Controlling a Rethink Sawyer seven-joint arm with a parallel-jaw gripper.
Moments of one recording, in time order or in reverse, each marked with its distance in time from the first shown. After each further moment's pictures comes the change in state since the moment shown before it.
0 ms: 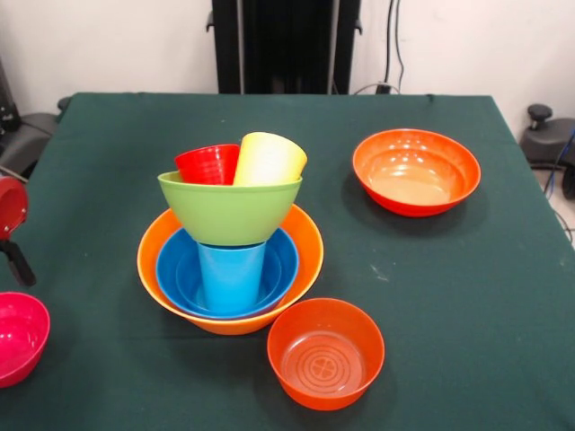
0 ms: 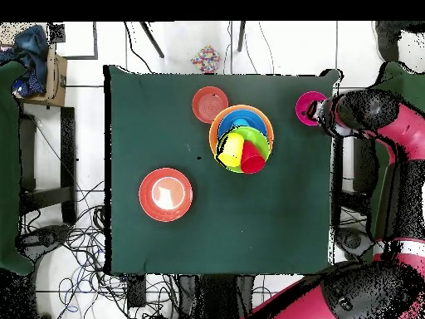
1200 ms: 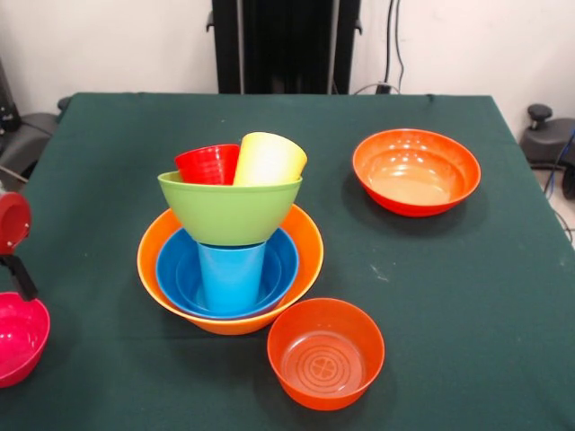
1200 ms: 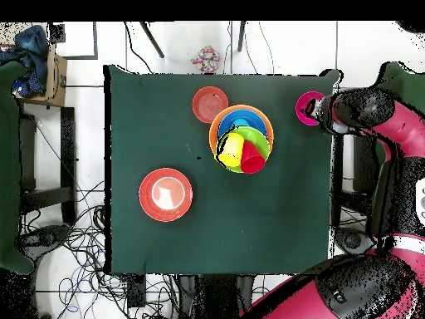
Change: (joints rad) arm 0.017 0.031 -0.001 -0.040 -0.006 0.000 0.000
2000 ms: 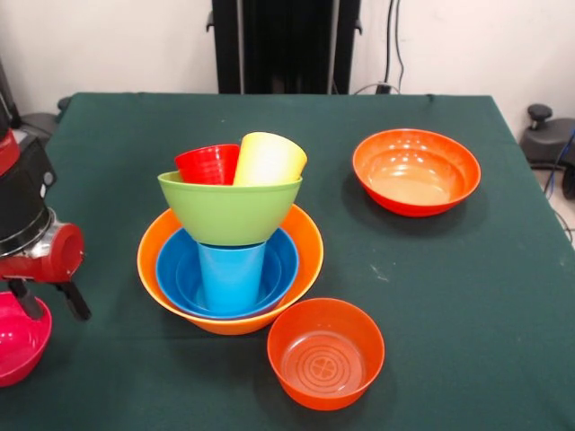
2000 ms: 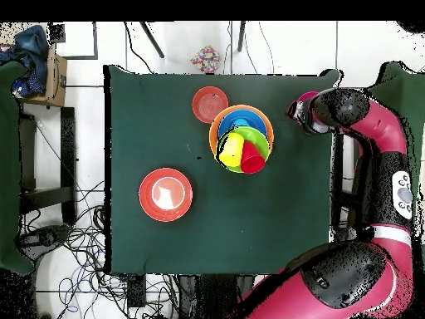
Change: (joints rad) arm 0.042 0.063 -0.002 -0.022 -0.012 0.000 0.000
